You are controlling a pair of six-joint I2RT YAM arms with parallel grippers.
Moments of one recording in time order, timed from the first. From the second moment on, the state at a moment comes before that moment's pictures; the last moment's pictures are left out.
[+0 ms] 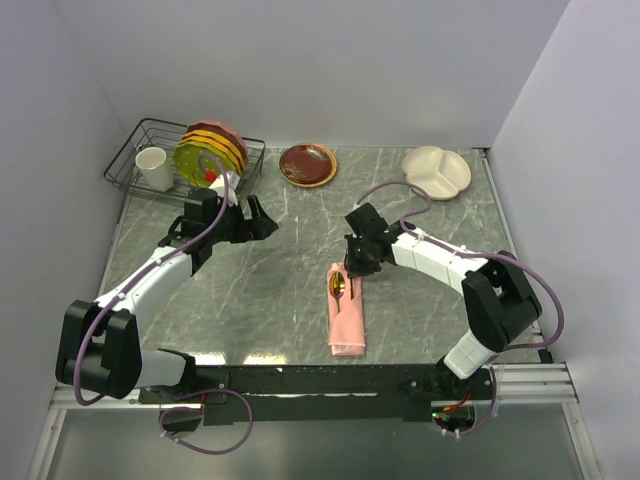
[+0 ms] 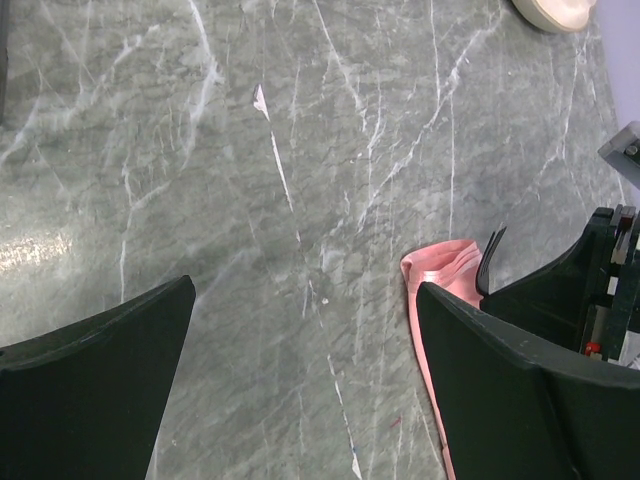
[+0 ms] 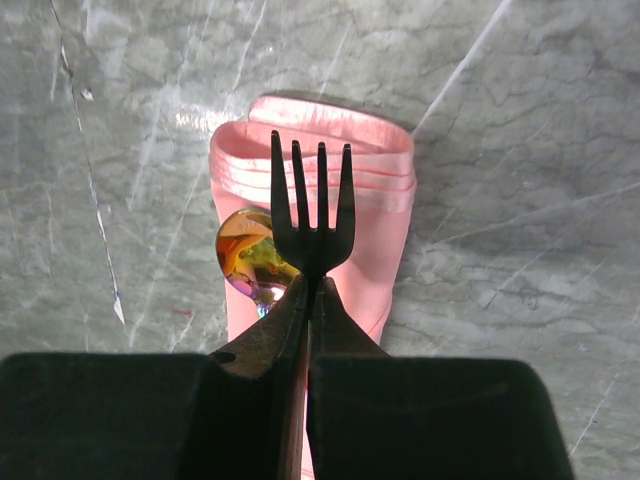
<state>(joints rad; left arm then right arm) -0.26 1.31 0.82 -0.02 0.33 -0.44 0.61 1.60 1.04 -0.55 -0.02 0.56</state>
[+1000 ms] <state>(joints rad) -0.26 1.29 0.77 0.00 0.34 -0.46 0.66 1.57 0.97 -0.55 -0.06 0.59</state>
